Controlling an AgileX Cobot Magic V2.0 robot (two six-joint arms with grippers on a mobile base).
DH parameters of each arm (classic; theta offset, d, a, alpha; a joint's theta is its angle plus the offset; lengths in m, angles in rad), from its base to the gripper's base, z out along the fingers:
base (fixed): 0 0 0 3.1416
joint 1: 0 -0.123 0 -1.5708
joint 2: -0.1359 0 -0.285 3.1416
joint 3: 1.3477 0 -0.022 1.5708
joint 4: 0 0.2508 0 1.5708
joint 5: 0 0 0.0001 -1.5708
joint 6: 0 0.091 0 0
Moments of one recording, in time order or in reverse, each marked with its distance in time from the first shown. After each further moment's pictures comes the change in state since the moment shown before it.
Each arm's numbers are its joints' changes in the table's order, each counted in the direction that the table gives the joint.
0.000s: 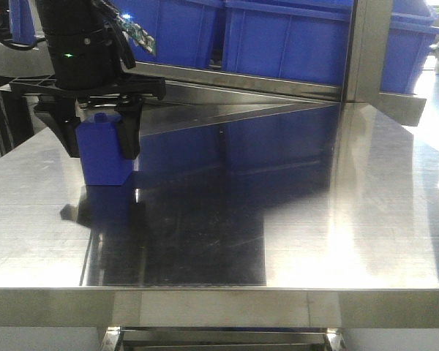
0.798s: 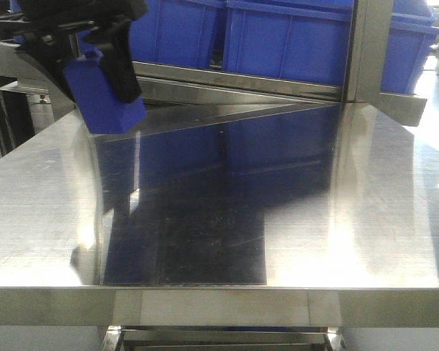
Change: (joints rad) left arm -0.008 0.315 0.215 -0.187 0.123 0.422; right arm 0.000 0.000 0.000 0.000 -0.002 0.000
